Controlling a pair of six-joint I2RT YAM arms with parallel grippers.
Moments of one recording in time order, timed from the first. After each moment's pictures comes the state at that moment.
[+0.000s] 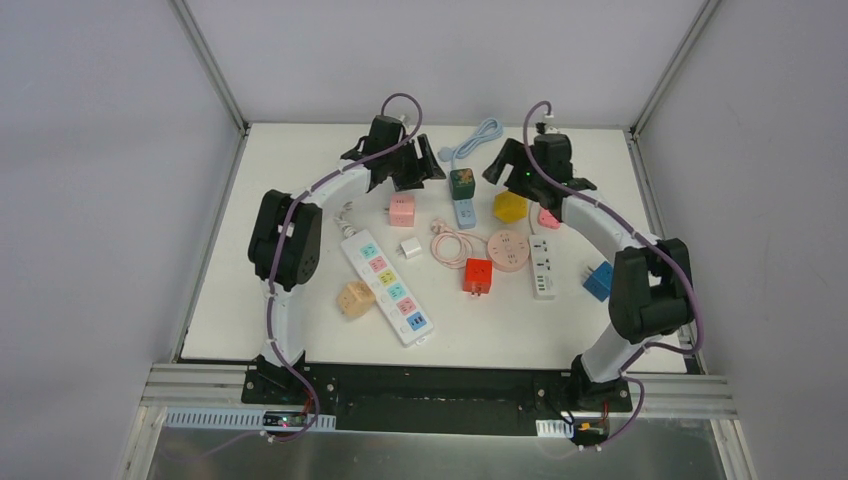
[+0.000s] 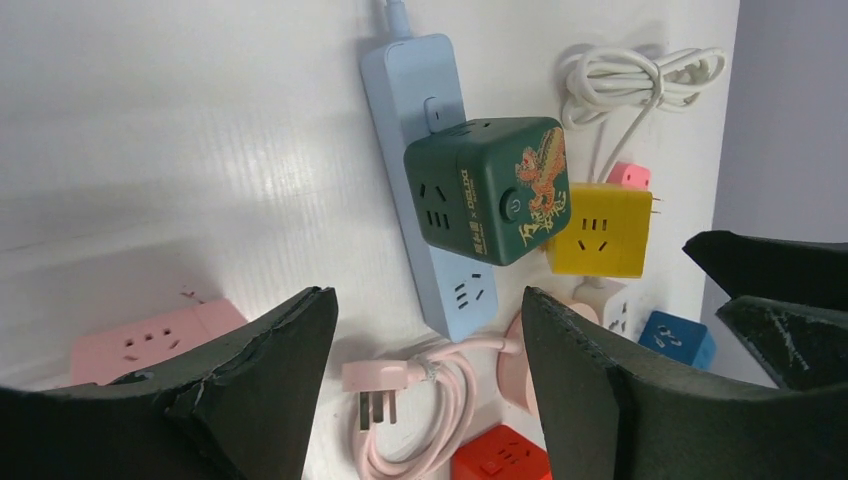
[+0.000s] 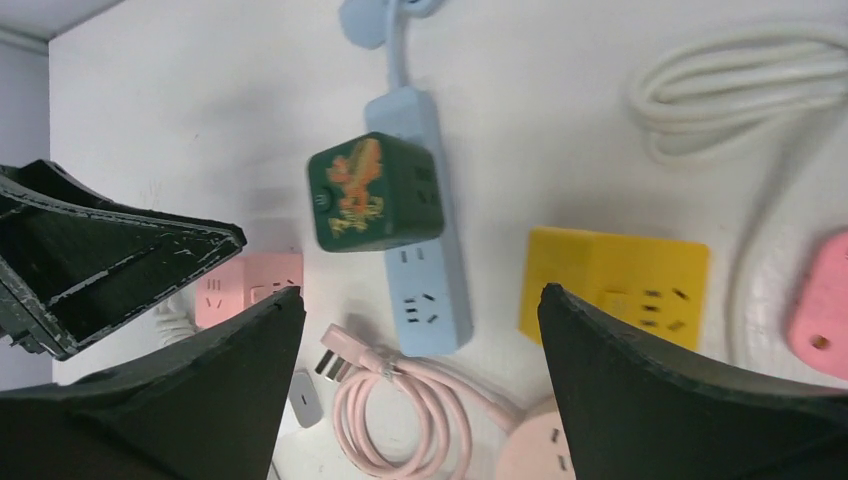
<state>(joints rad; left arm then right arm) -0.42 2.08 1.63 -0.20 0.32 -0.69 0.26 1.65 1.18 -0.12 -0.10 0.59</state>
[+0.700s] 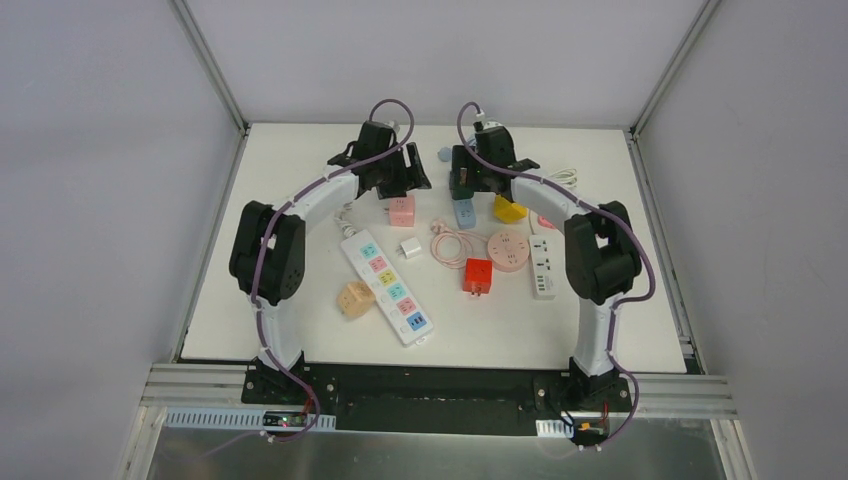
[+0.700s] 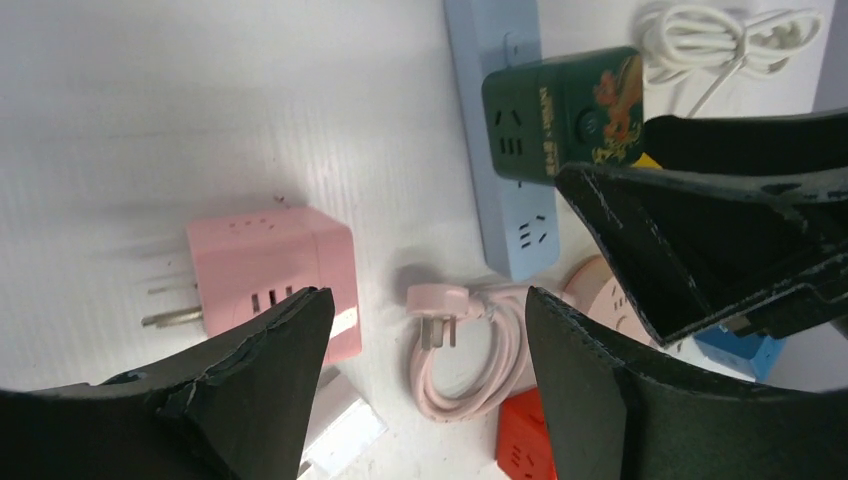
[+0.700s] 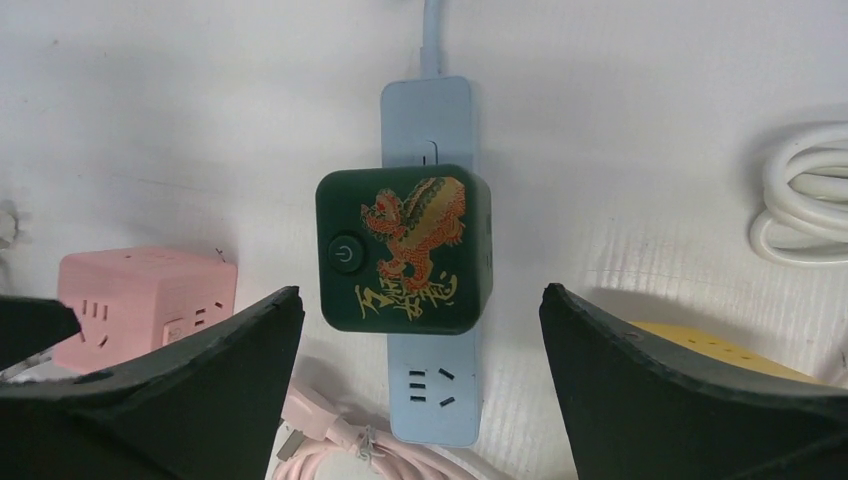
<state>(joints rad) -0.41 1.93 1.50 -0.28 0.20 -0.61 0.46 1.99 1.53 -0.27 0.05 0.36</state>
